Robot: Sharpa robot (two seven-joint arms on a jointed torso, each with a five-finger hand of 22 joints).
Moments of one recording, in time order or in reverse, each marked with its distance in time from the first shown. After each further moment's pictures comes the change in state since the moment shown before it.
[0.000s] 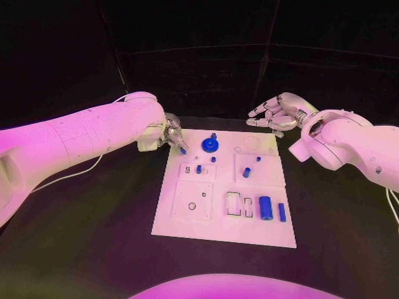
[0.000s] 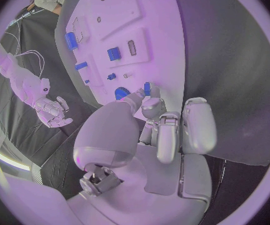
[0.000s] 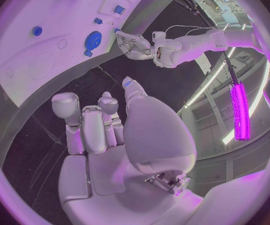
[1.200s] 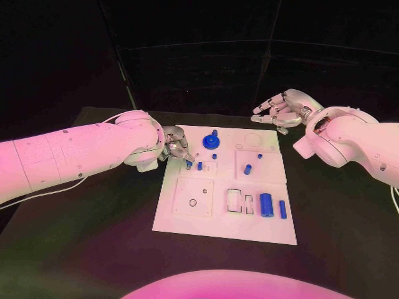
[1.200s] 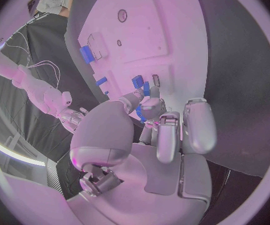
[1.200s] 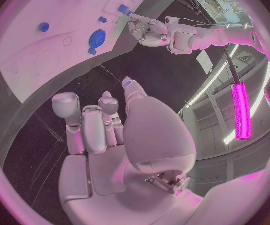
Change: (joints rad) left arm -0.054 -0.204 -0.004 0.390 -0.023 -0.202 -0.015; left_hand -0.076 -0.052 0.145 -0.029 0.004 -0.002 0.002 0.035 0.018 0.011 -0.003 0.000 -0.009 0.000 0.000 0.000 0.000 0.000 0.000 0.000 -0.005 0.004; right arm 0.000 -0.003 0.000 -0.013 0.000 0.000 -0.001; right_hand 0.004 0.004 -0.002 -0.002 0.005 0.000 0.000 0.004 0.000 0.000 0.000 0.004 0.000 0.000 0.000 0.000 0.000 0.000 0.000 0.000 0.000 0.000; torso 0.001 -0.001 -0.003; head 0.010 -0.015
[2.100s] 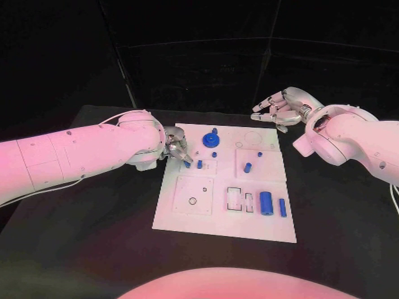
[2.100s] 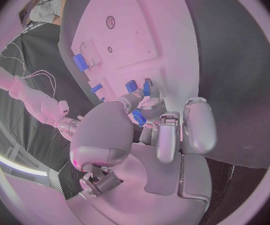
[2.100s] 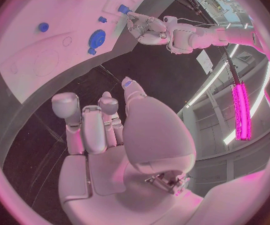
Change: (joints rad) left arm -0.009 0.011 -0.001 -0.009 -0.082 0.033 -0.012; left_hand -0.003 -0.003 0.006 -0.001 -0.004 0.002 -0.002 0.005 0.004 0.004 -0.004 0.000 0.004 0.000 0.000 0.000 0.000 0.000 0.000 0.000 0.000 0.000; right arm 0.000 0.003 0.000 -0.002 0.000 -0.001 0.000; right_hand 0.002 0.002 -0.001 -0.001 0.000 0.000 0.000 0.000 0.000 0.000 0.000 0.000 0.000 0.000 0.000 -0.004 0.000 0.000 0.000 0.000 0.000 0.000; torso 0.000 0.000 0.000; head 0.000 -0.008
